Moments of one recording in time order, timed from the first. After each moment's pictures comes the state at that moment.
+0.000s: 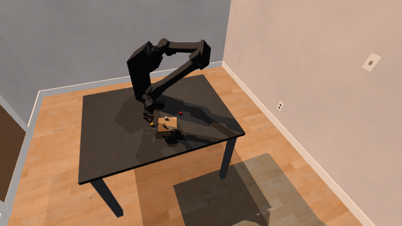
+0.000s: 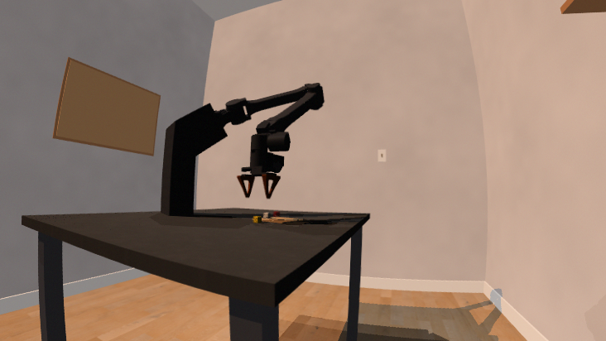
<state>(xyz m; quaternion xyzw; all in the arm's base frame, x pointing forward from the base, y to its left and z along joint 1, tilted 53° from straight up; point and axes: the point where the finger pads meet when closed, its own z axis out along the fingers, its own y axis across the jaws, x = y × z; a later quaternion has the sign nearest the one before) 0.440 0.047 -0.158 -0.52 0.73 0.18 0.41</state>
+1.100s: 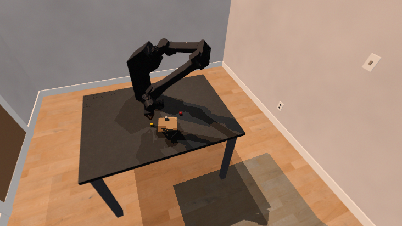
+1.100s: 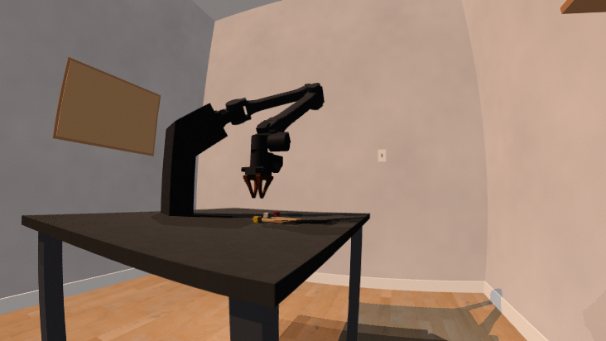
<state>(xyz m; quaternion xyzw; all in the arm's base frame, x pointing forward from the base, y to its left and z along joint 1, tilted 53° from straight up) 0.440 0.047 -0.158 -0.54 0.71 0.16 0.41</state>
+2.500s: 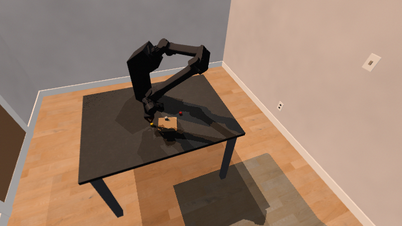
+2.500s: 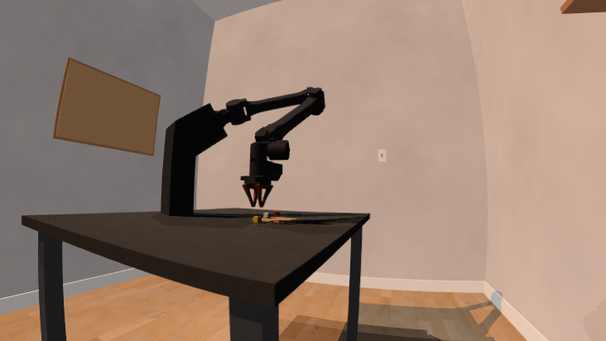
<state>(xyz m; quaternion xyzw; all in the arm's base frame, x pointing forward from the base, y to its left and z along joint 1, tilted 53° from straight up) 0.455 0.063 -0.178 -0.54 0.72 0.16 0.42</state>
